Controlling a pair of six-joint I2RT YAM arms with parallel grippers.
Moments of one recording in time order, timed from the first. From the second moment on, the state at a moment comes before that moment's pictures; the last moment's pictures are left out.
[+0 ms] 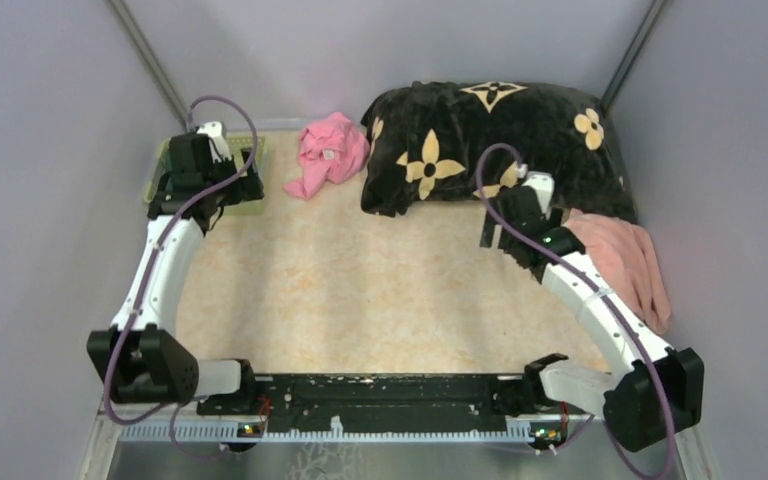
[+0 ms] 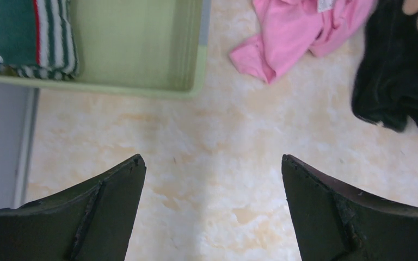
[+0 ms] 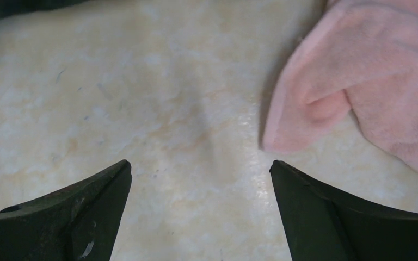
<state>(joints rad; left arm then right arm) -0.01 1.38 1.31 -0.53 -0.04 -0.08 0.44 1.12 0.93 -0.65 0.47 0.39</state>
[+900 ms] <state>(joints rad) -0.25 0.92 0.81 -0.32 -0.02 -0.14 -0.09 1.59 0.89 -0.45 0.22 0.52</state>
